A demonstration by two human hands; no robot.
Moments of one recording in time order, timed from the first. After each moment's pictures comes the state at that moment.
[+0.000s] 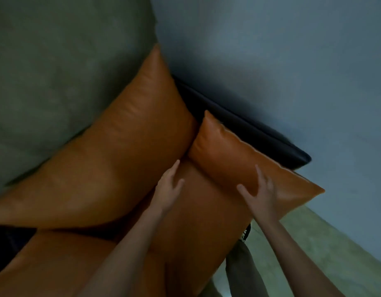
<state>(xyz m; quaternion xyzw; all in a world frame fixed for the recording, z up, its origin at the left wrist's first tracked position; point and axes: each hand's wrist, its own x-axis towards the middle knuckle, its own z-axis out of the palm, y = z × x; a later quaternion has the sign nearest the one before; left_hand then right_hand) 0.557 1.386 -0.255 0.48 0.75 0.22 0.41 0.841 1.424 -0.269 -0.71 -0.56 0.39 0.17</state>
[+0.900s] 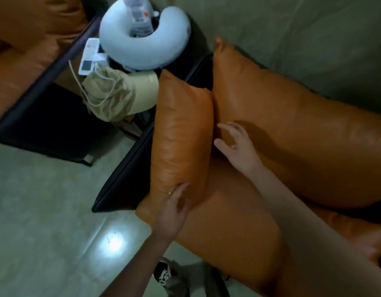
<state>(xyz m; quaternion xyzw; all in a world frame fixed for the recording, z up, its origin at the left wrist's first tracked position) 0.632 1.095 -0.262 -0.08 0.86 0.49 0.13 0.470 1.310 -0.212 0.02 -0.88 0.46 -0.15</state>
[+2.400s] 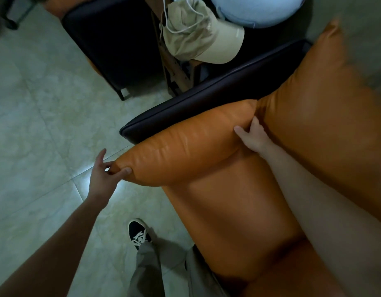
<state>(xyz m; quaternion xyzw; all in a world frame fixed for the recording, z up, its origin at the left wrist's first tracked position) 0.787 0.941 -0.318 -0.51 0.68 0.52 -0.04 0.437 1.240 -0.301 0.06 -0.89 0.27 -0.35</state>
